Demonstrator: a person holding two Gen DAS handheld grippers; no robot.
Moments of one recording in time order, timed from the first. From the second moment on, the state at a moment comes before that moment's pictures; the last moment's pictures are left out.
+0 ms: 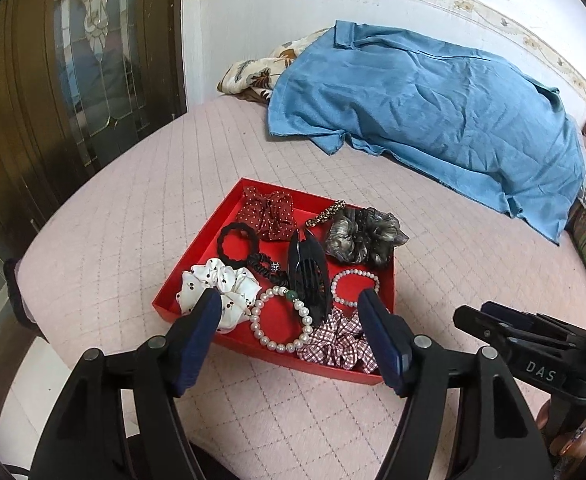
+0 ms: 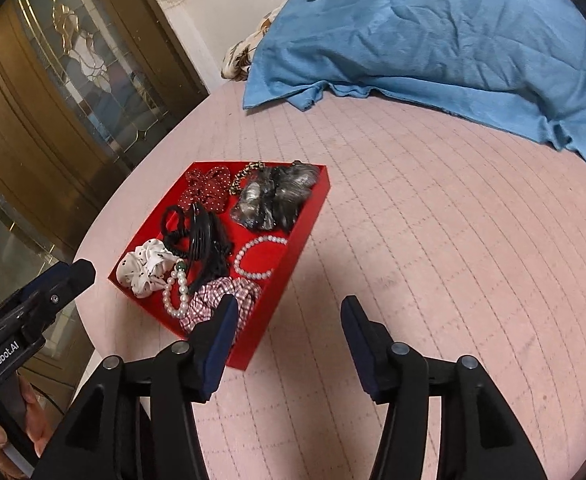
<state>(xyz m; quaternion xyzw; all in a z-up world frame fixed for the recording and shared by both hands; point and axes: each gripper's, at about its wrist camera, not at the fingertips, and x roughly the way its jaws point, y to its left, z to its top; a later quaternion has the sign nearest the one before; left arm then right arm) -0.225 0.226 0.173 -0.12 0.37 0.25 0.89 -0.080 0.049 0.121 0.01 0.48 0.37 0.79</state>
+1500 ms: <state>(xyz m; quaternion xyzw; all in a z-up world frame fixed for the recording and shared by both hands) -0.299 0.139 0.241 -0.02 0.20 0.31 0.93 -0.177 -0.005 0.175 -0.05 0.36 0.32 0.88</state>
